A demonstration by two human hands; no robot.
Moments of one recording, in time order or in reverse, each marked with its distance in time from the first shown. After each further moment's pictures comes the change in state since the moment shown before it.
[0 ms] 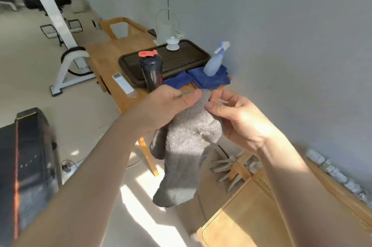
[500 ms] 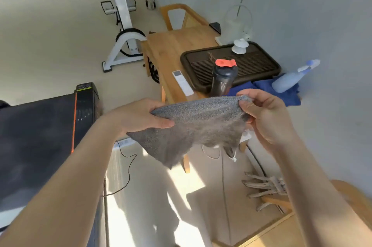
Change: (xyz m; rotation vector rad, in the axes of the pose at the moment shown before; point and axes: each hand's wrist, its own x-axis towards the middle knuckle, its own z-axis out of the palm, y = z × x) left_hand -0.061 -0.104 -0.216 0.000 0.046 -0.473; right_hand 0.148 0.028 0.114 -0.312 0.166 -0.076
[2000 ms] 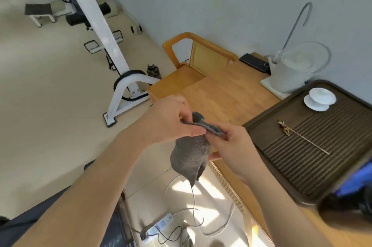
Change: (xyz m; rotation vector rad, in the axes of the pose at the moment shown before) left_hand 0.339 0.022 -0.400 0.594 0.146 0.398; right_hand 0.417 0.014 0.305 -0.084 -0.007 0.138
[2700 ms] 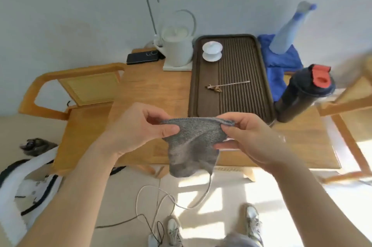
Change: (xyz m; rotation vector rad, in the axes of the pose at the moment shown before) left_hand 0.141 -0.025 0.012 -0.310 -0.730 0.427; right_hand -0.009 0.046 0.002 0.356 0.682 0.087
